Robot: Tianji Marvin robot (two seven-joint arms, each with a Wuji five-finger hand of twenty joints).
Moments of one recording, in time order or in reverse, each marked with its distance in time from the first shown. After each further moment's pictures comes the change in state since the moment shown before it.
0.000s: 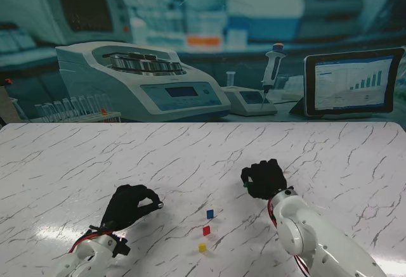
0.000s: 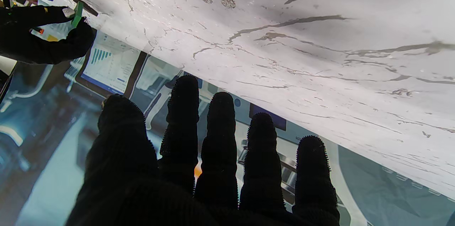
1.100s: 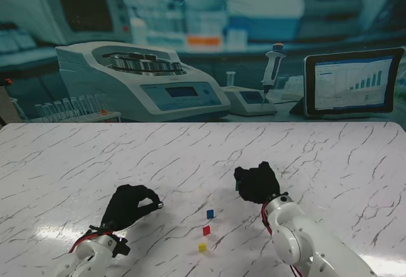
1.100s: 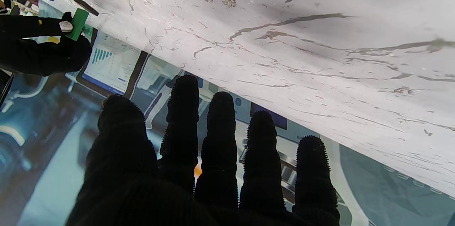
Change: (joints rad) left arm 0.001 0.000 -0.001 0.000 0.006 -0.004 0.005; right arm -0.041 -0.012 -0.014 -0.039 0.034 -0.041 -0.088; left_hand 0.000 0.000 0.000 0.000 0.000 0.000 0.008 0.000 0.001 0.000 0.005 0.000 0.020 -0.001 0.001 0.000 0.000 0.000 0.000 0.000; right_hand -0.009 0.073 0.029 0.048 -0.077 0.201 0.089 0.112 0.320 -0.046 -0.048 -0.421 0.329 -0.027 -0.092 -0.064 0.047 0.000 0.080 -0.010
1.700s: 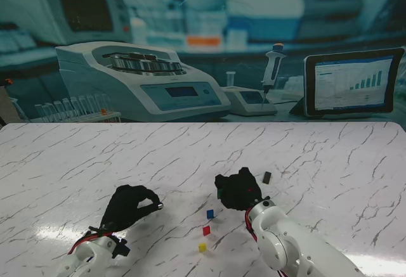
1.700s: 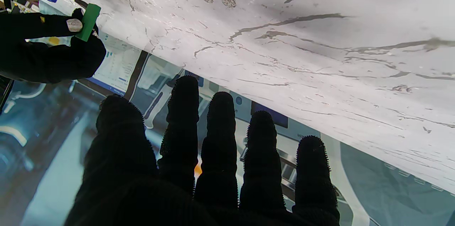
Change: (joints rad) left arm 0.008 0.000 -0.002 -0.003 0.011 -0.003 0.011; right arm 0.054 -0.005 -0.136 0.001 0.031 0.003 0.008; left_hand -0.011 0.000 0.000 0.000 0.000 0.000 -0.024 0.000 0.000 0.000 0.000 0.000 0.000 0.000 0.000 0.000 0.000 0.000 0.000 0.000; right_hand 0.000 0.000 0.000 0.000 -0.010 0.002 0.005 -0.003 0.000 0.000 0.003 -0.011 -0.001 0.000 -0.011 0.000 0.000 0.000 0.000 -0.001
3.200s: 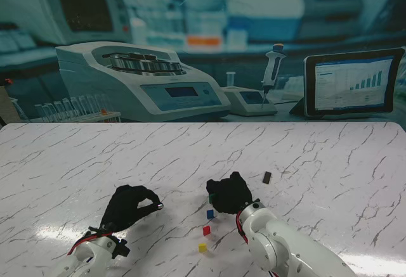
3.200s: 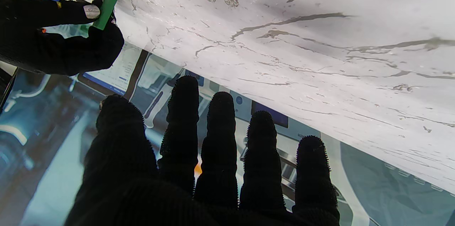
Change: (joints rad) left arm 0.006 -0.001 -0.003 -0.008 -0.002 0.000 -0.003; right arm 0.063 -0.021 -0.099 0.062 0.044 0.024 -0.006; left_hand 0.000 0.000 0.000 0.000 0.000 0.000 -0.003 0.000 0.000 0.000 0.000 0.000 0.000 0.000 0.000 0.000 0.000 0.000 0.000 0.000; right_hand 0.020 0.003 -0.038 0.000 0.000 0.001 -0.017 -0.047 -0.015 0.011 -0.060 -0.001 -0.027 0.000 -0.011 -0.011 0.000 0.000 -0.001 -0.009
